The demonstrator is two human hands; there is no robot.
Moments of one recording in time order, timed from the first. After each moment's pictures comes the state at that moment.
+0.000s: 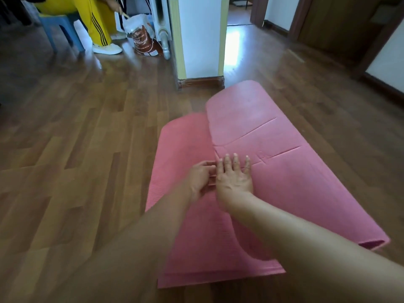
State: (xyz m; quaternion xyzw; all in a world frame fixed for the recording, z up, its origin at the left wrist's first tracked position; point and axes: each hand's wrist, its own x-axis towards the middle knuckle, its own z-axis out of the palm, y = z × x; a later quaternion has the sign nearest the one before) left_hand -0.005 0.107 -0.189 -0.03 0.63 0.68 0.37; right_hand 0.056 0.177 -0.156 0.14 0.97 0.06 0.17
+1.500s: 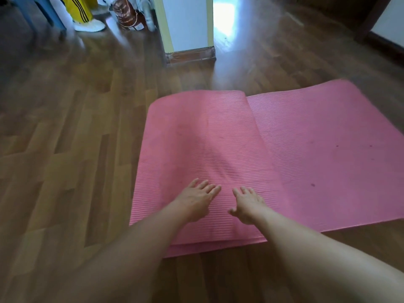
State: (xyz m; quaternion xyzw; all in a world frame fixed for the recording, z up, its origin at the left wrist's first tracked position) left_hand 0.064 0.093 -0.266 0.47 0.84 -0.13 0.22; right_hand 0.138 0.241 -0.292 0.20 0.92 -0.16 0.30
